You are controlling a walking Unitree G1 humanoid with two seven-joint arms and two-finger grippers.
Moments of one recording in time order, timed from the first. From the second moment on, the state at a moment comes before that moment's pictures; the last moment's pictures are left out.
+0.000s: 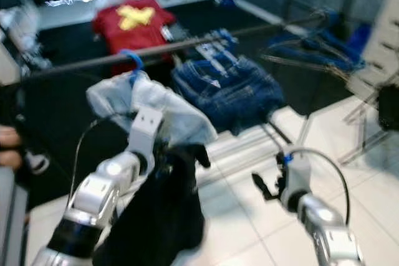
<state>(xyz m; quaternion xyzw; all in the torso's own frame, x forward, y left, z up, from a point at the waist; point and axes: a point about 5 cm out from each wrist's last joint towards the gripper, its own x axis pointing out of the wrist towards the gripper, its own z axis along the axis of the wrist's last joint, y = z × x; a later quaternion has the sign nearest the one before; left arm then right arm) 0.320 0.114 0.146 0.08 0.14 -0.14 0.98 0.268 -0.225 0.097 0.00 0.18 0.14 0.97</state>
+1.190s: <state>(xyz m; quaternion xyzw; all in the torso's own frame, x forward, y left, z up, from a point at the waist) 0.322 0.095 0.191 0.02 0.06 -0.12 0.99 0.275 -0.214 0.098 0.02 0.18 0.14 0.97</state>
